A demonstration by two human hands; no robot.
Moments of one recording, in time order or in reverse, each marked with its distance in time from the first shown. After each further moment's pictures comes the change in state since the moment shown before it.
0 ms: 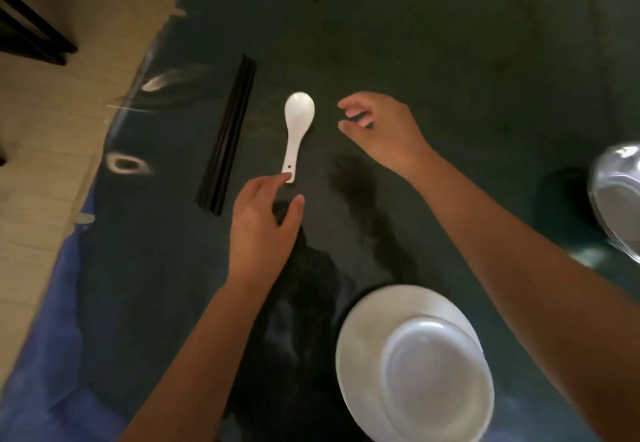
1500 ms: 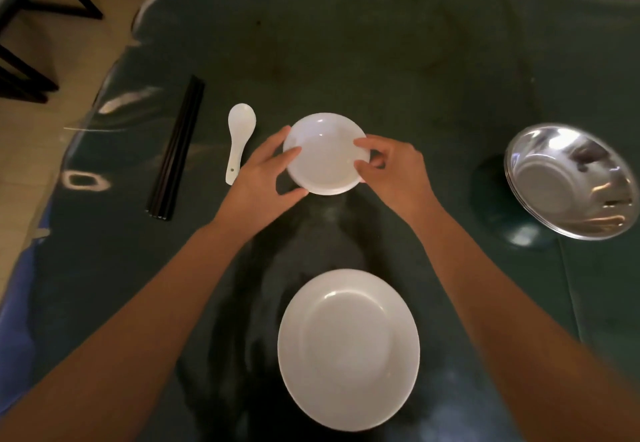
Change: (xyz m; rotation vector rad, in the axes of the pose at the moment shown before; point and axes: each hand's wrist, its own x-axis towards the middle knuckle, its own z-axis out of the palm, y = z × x) left_hand 0.028 0.042 0.046 0.211 -0.244 0.471; right_hand -0.100 0.052 -0.054 0.122 0.167 0.227
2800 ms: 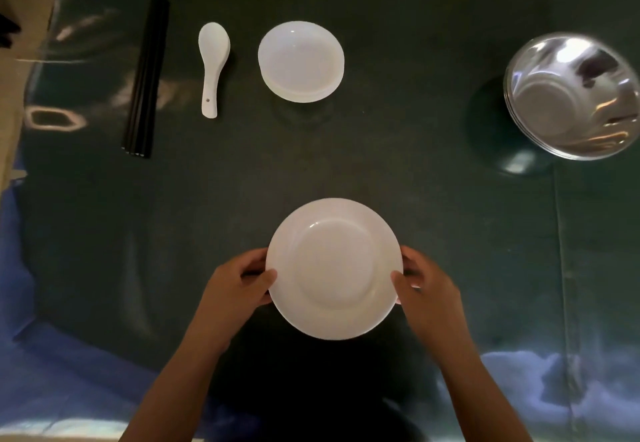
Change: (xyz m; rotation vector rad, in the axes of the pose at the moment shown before) left_hand -0.185 0.046 0.016 -0.696 -0.266 -0.976; right_hand -0.218 0.080 0.011 0.189 -0.109 0.501
